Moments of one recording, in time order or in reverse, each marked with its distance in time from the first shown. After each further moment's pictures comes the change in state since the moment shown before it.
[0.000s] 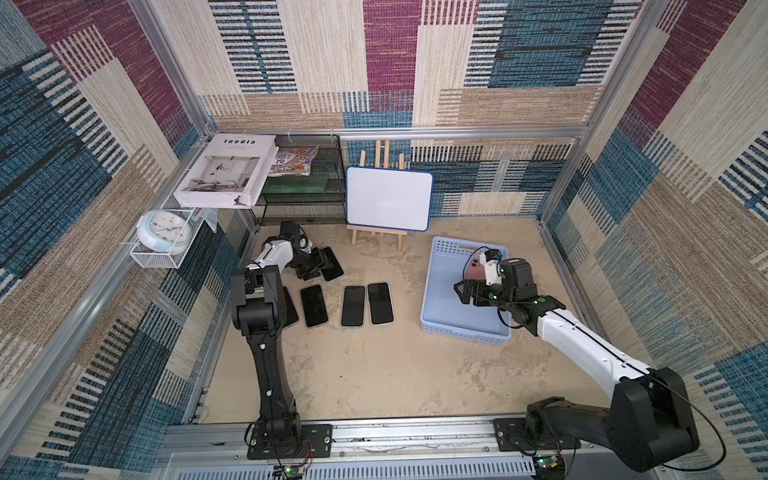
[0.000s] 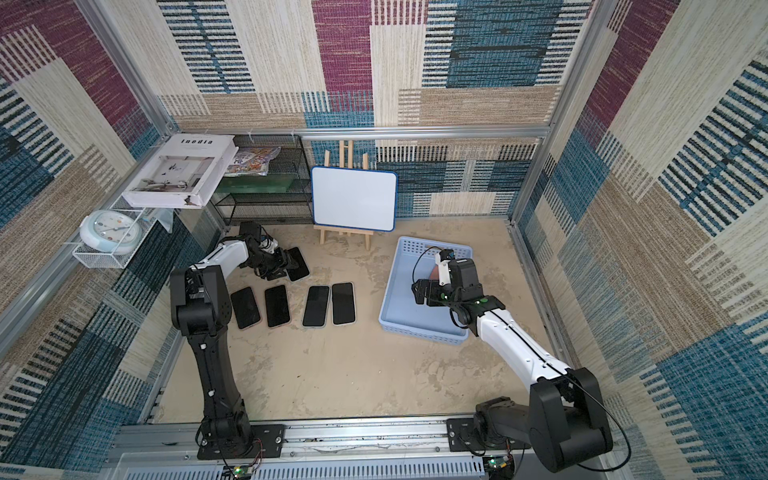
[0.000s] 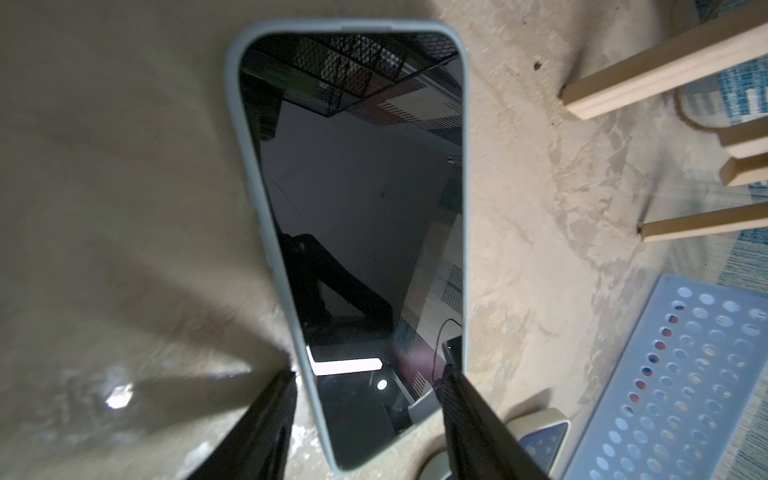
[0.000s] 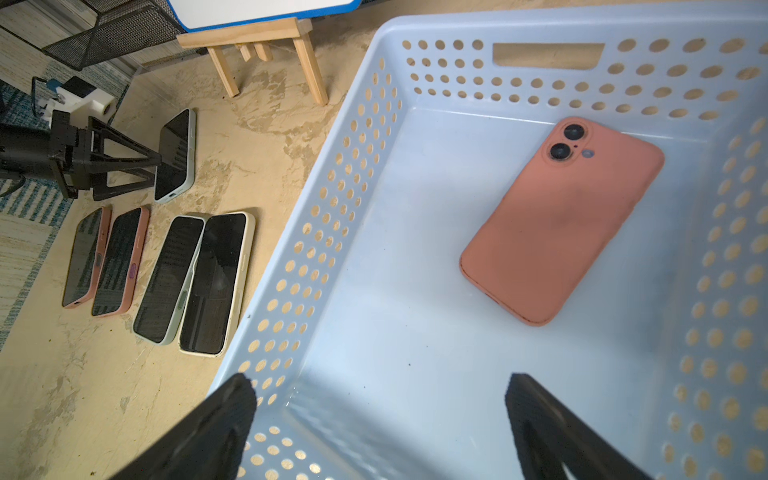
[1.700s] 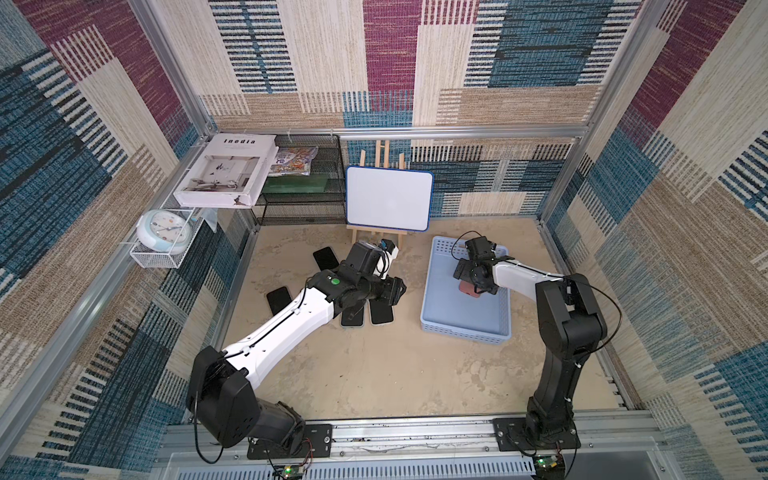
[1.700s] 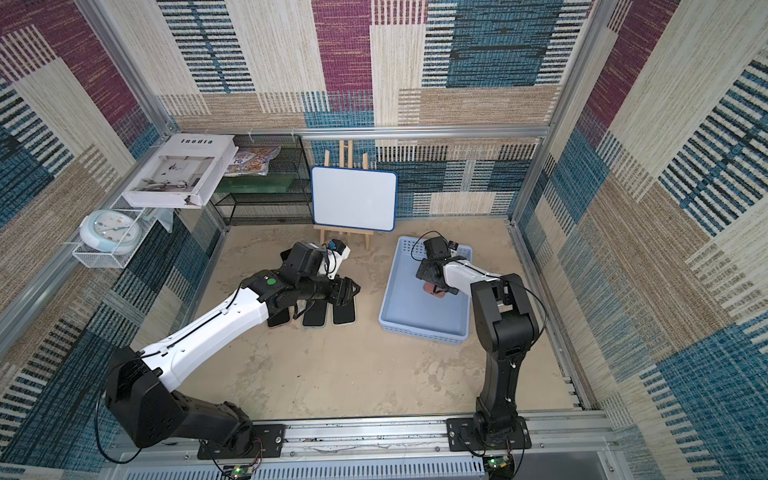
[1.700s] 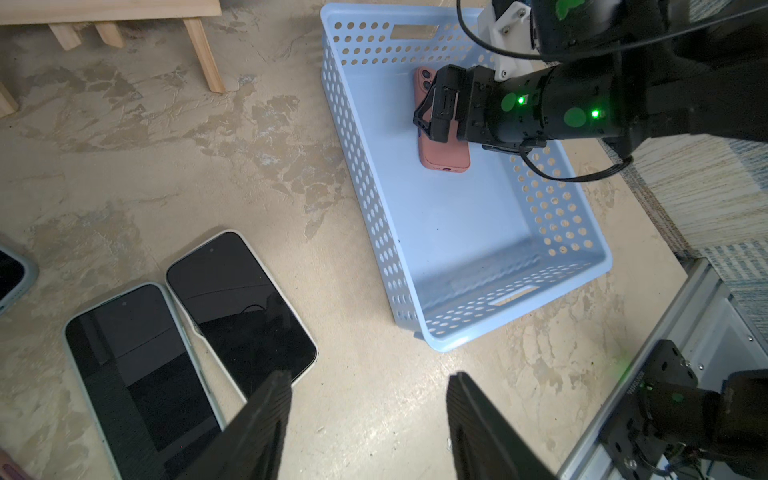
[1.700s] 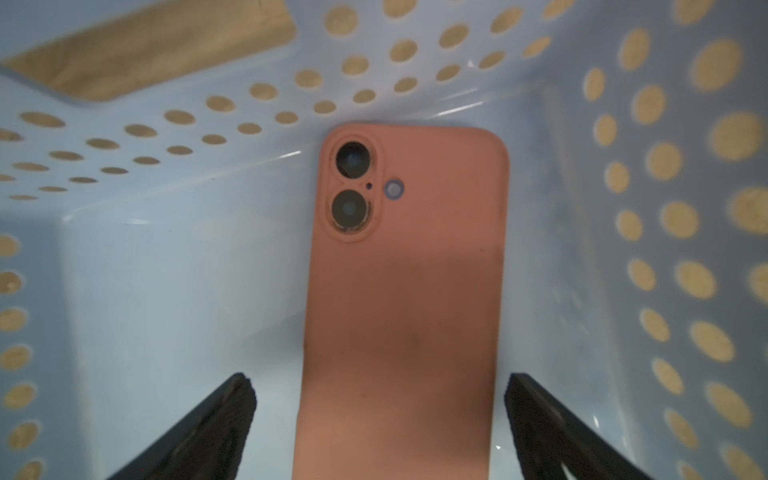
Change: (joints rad) left arm -0.720 -0.801 -0.507 0.166 -0.270 0.111; right arm -0.013 0.684 0.471 -0.165 0.454 0.361
